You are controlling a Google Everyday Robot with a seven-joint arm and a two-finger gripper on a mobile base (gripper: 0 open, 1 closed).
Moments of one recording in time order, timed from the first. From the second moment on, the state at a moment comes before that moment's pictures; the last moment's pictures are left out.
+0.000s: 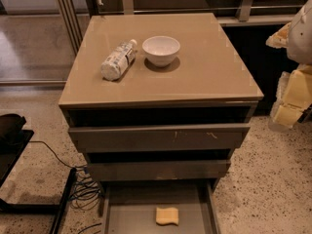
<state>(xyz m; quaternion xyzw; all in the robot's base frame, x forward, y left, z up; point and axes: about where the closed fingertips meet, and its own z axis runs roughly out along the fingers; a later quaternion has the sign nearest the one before) 0.438 -0.217 0.976 -0.60 0.78 -0.03 0.16</state>
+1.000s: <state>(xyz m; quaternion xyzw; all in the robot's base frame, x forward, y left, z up) 0.429 -0.212 0.935 -0.62 0.76 -0.02 0.19</state>
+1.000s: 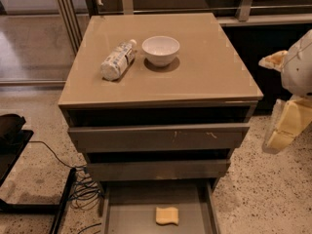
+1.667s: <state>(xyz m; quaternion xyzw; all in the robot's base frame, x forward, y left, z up) 0.419 -0.193 0.825 -0.64 0.74 0.01 0.22</state>
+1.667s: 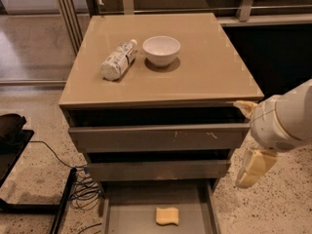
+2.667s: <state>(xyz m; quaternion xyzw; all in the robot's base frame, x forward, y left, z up) 0.413 -0.179 0.733 -0.65 0.73 0.04 0.18</state>
